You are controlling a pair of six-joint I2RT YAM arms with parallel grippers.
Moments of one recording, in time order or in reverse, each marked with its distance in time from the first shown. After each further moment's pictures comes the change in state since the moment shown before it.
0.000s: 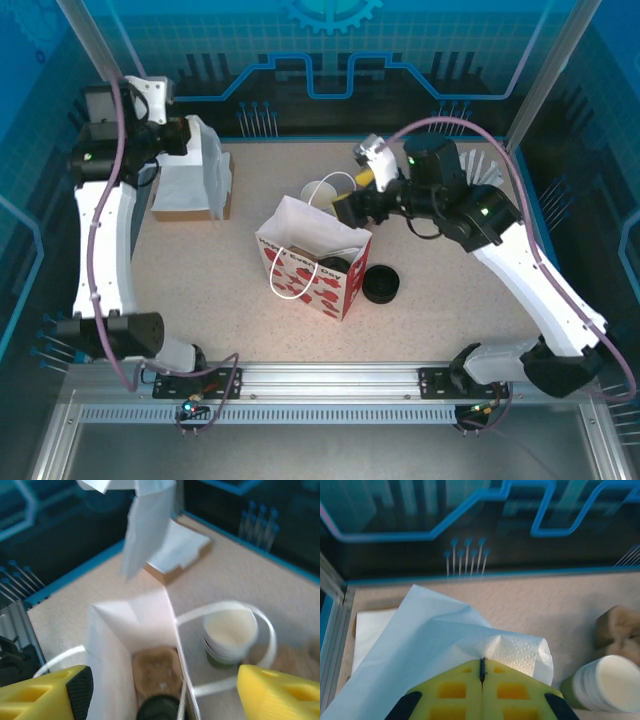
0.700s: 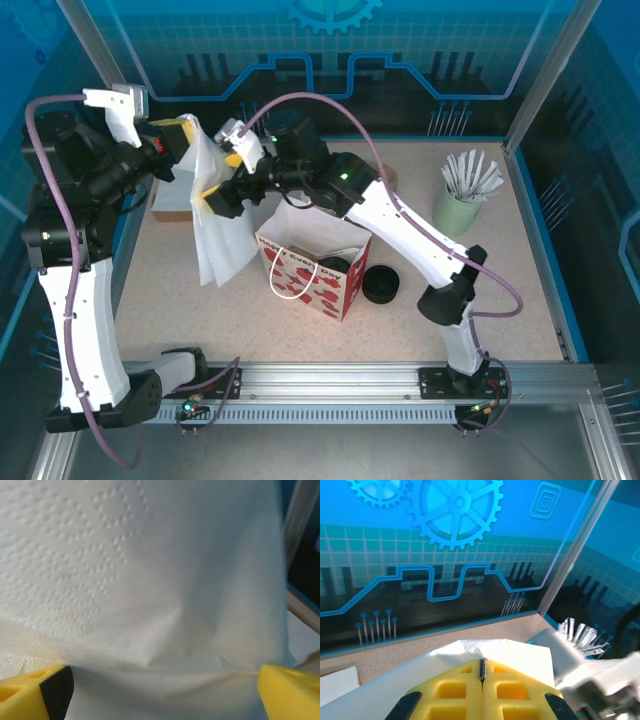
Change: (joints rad) left arm -0.001 -0.298 -0.051 0.083 0.340 -0.171; right arm 0.254 0.723 0.732 0.140 -0.114 0.018
